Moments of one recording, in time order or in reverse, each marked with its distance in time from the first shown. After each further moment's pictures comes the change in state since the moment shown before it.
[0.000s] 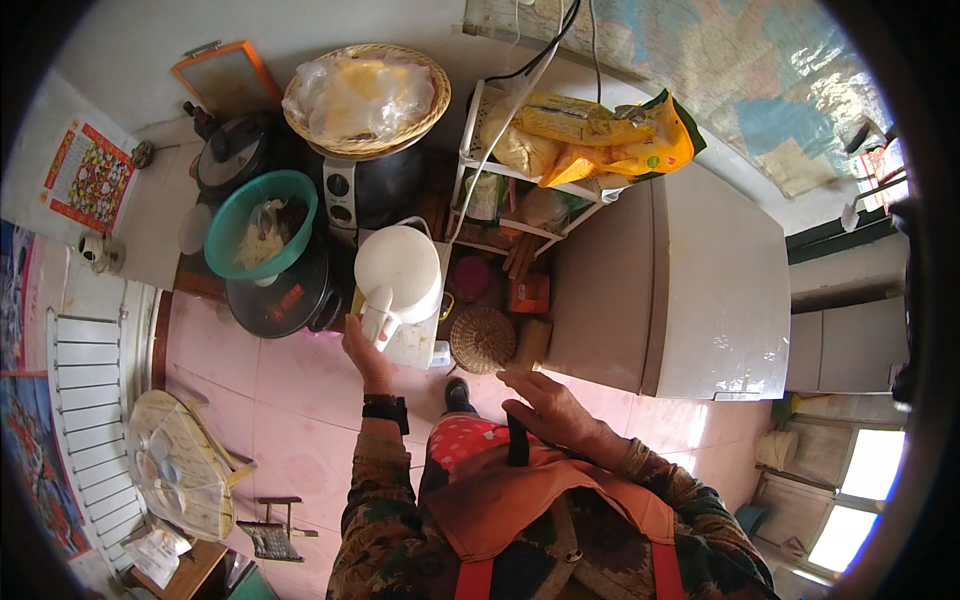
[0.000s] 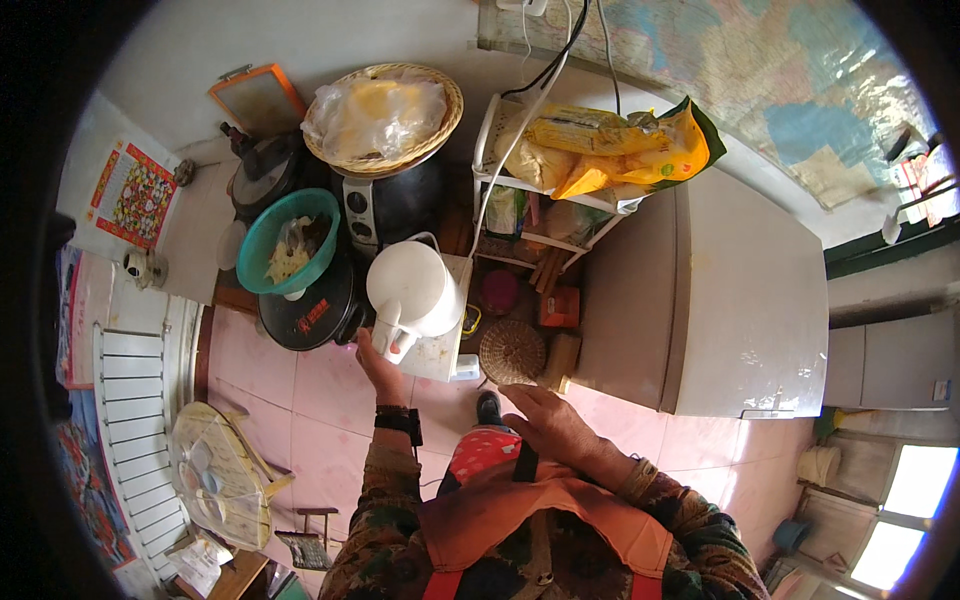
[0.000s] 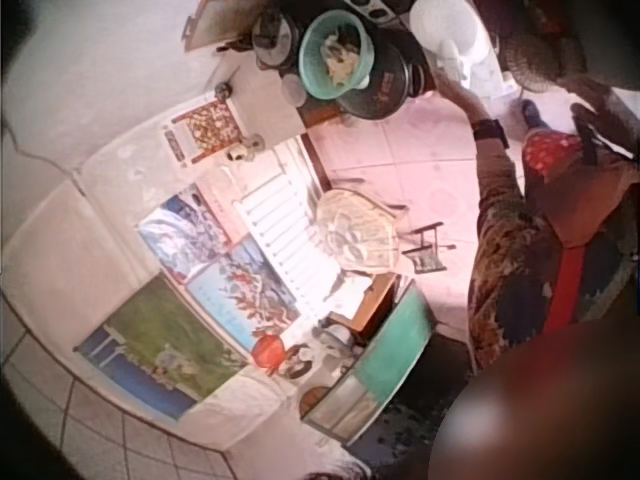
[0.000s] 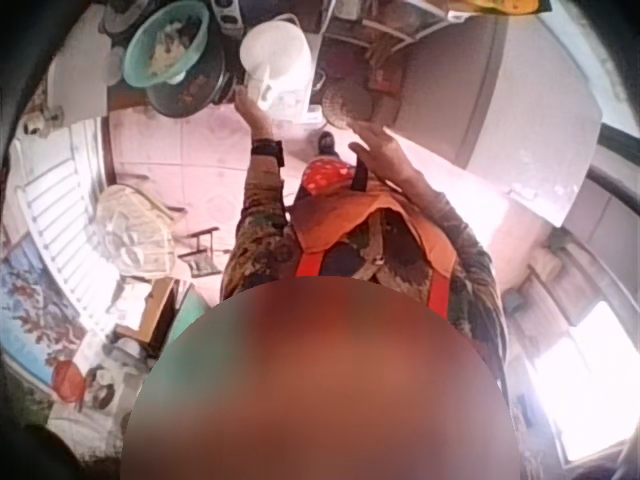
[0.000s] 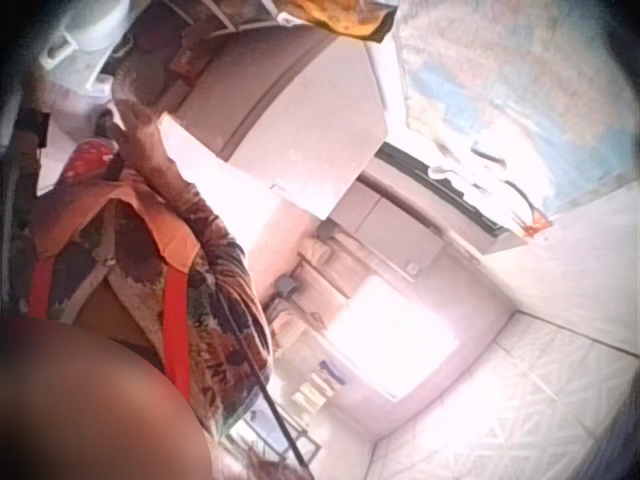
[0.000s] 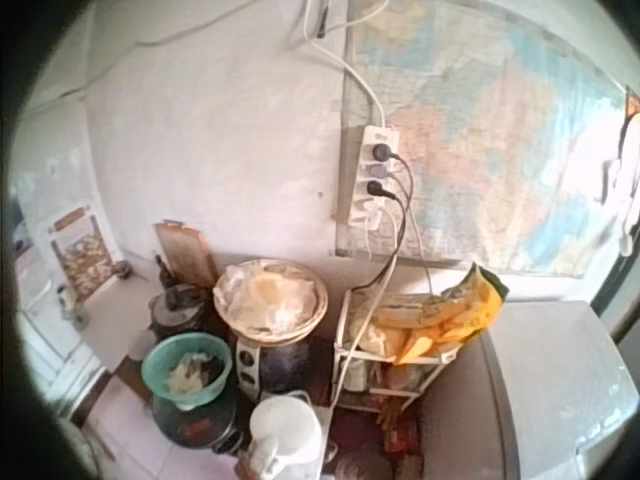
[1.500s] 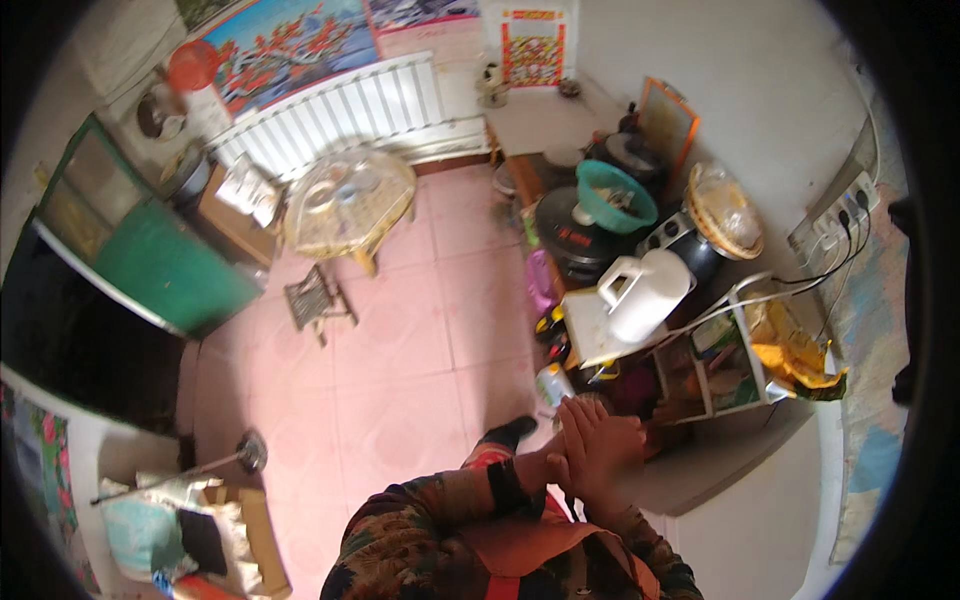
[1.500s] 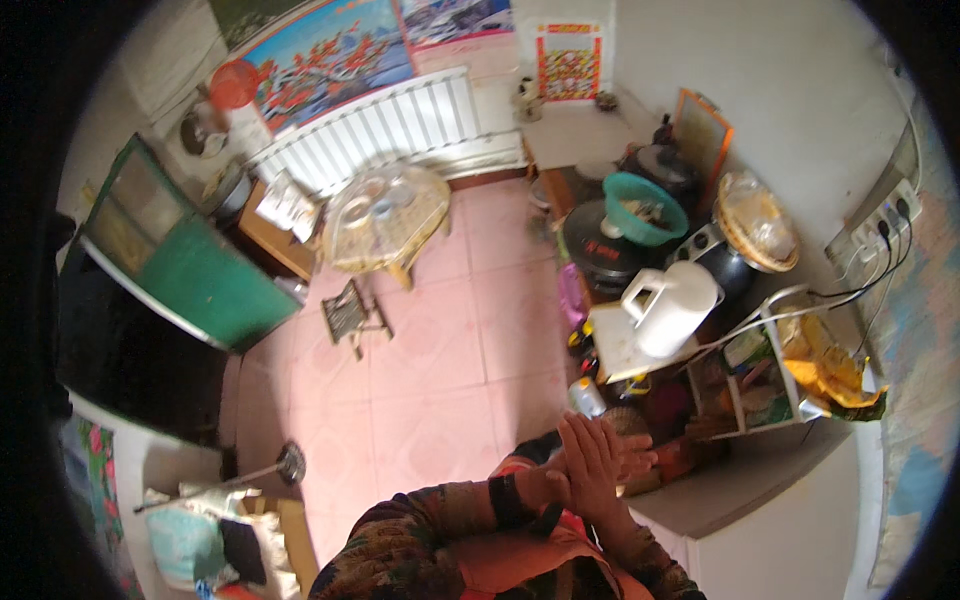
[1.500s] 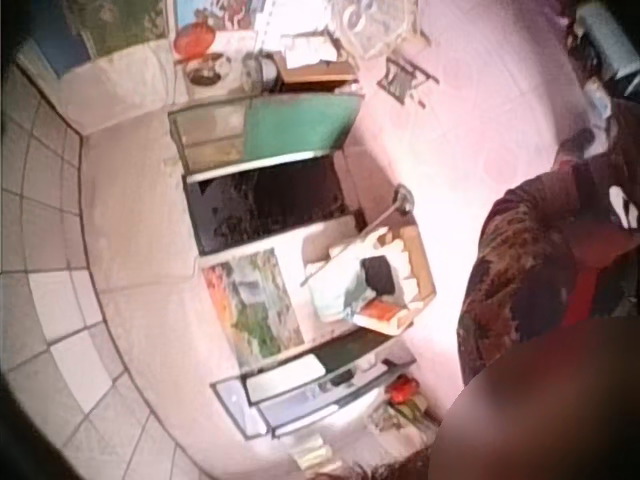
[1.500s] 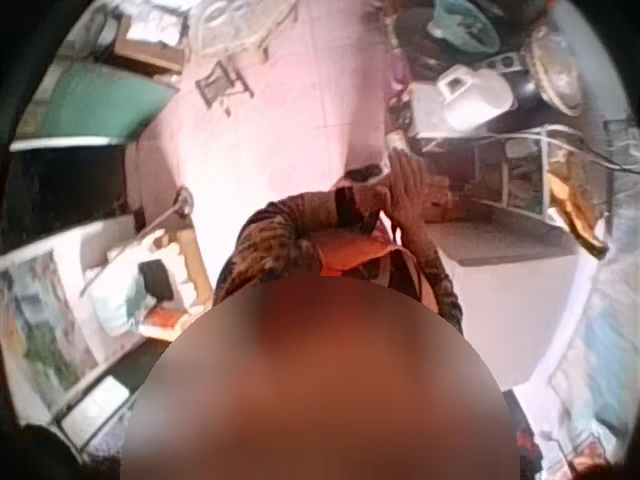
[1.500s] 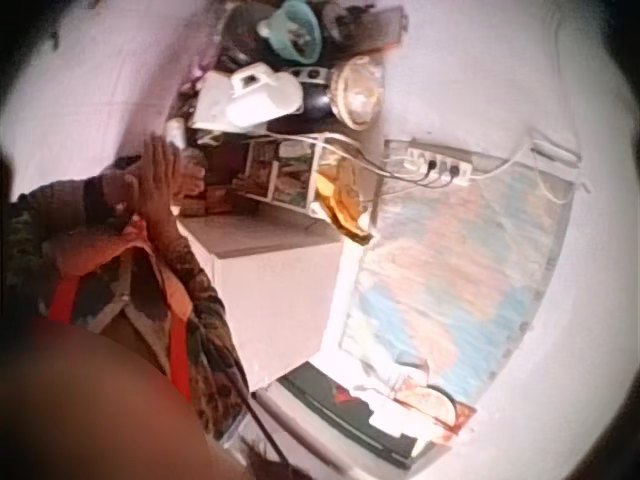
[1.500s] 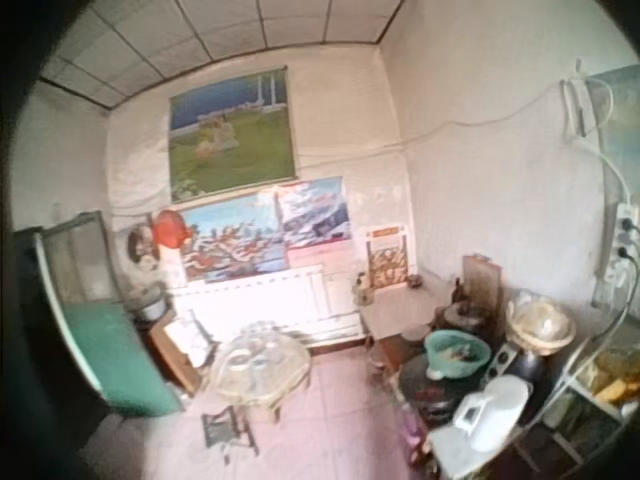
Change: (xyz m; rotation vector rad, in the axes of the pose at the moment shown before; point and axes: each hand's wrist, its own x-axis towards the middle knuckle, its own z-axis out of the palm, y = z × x) left_hand -0.380 0.062 -0.010 -0.797 -0.515 -0.285; right_hand -0.114 -0.044 0.025 -0.083 -0.187 -1.066
